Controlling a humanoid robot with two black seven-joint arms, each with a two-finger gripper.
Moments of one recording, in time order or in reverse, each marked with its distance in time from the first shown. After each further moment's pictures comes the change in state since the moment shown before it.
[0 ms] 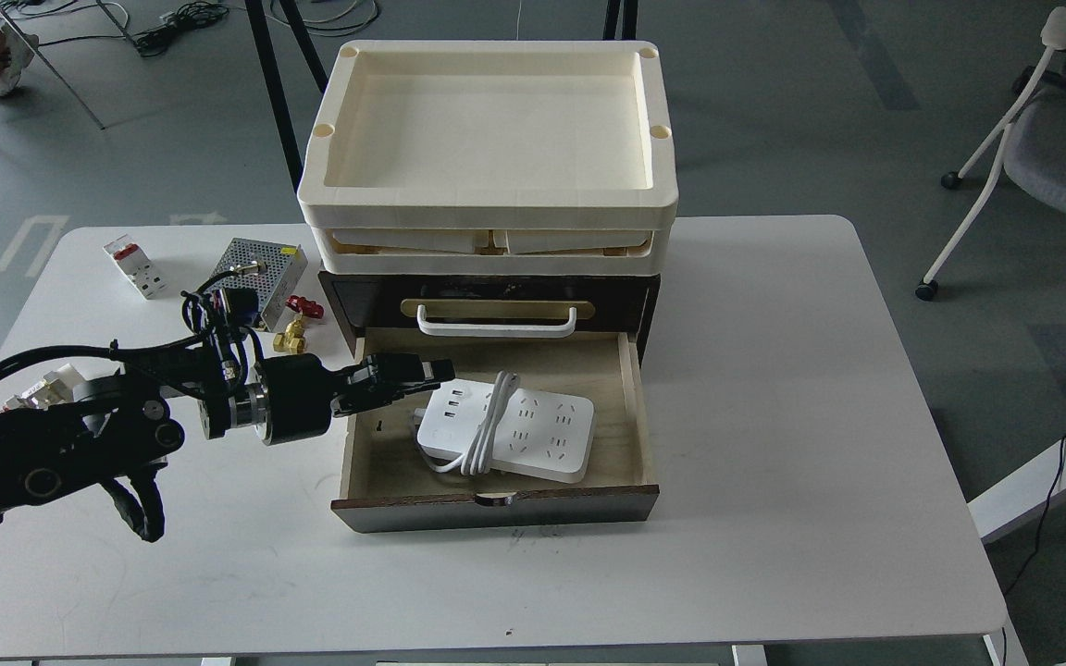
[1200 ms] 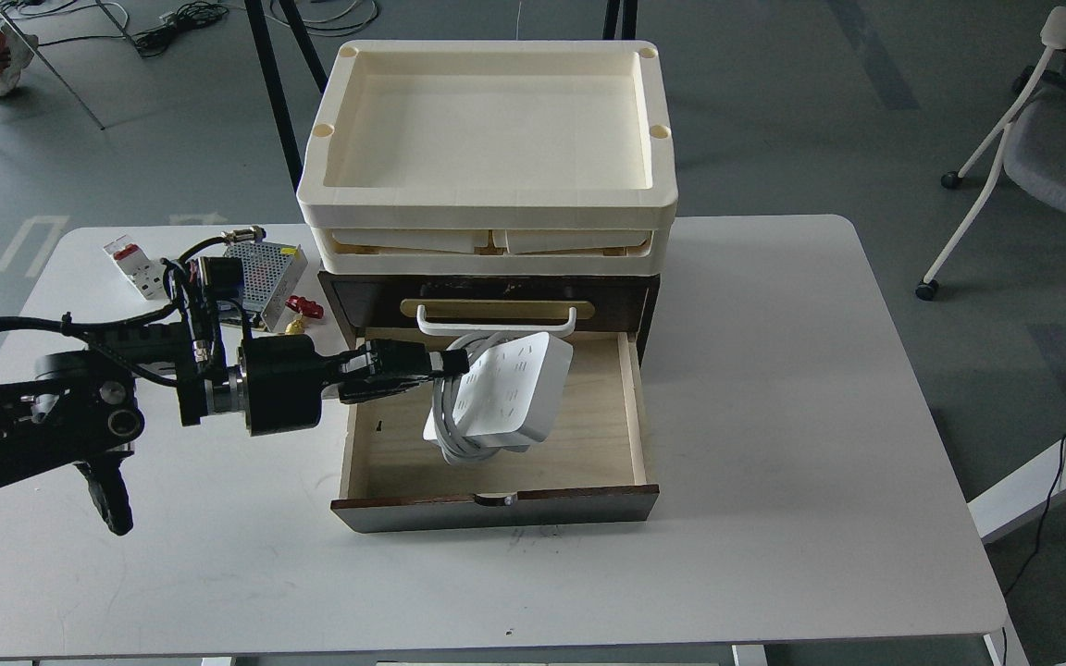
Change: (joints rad) left arm -0.084 0.151 0.007 -0.271 -0.013 -0.014 0.000; right arm 0.028 0.002 -0.008 0.000 -0.002 0.000 0.000
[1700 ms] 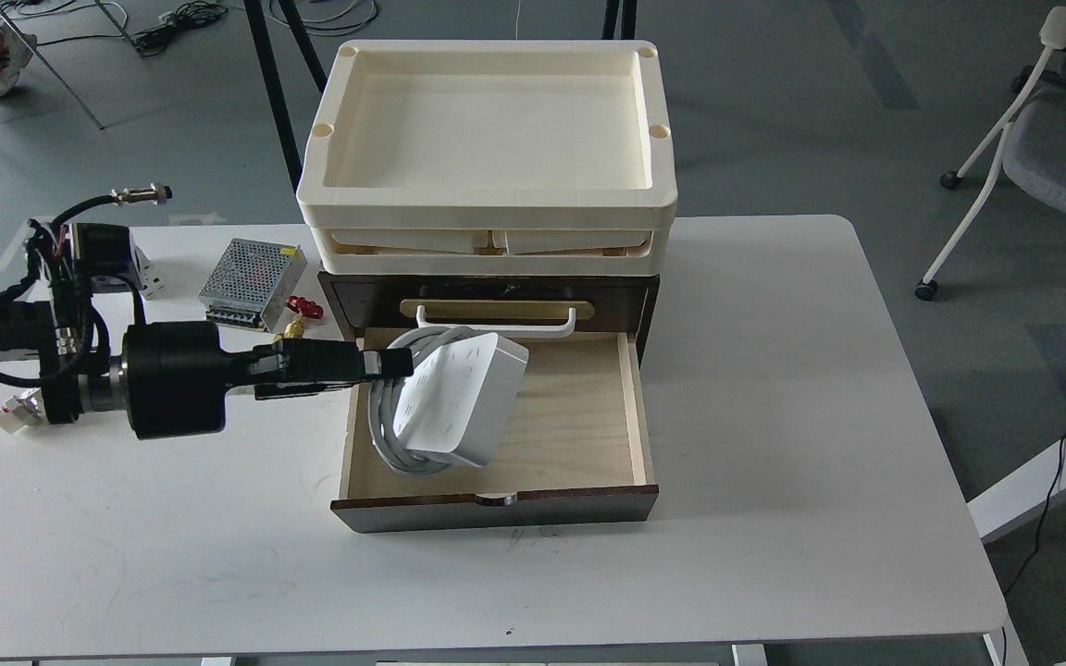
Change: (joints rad) left arm -0.087 0.225 -0.003 -0.277 0.012 -0.017 0.000; right arm 0.015 0.000 -0.005 0.006 0.000 0.000 0.000
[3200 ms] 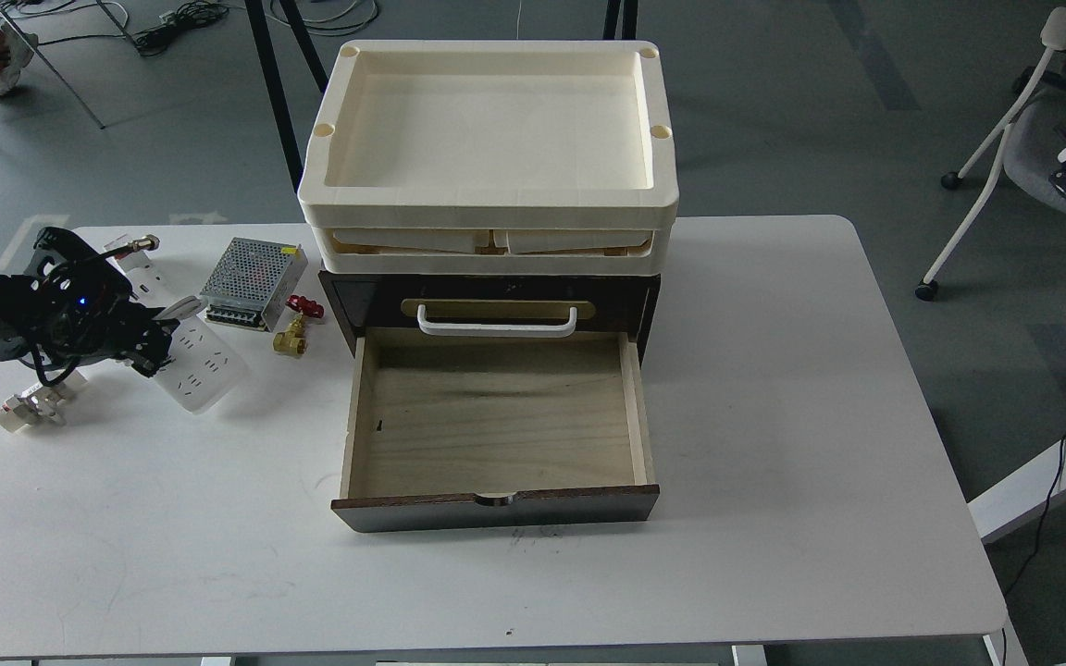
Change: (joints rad) left arm 0.040 -0.422 0.018 1.291 1.181 0.339 0.000; right arm 0.032 0.000 -0.032 0.017 0.000 0.000 -0.026
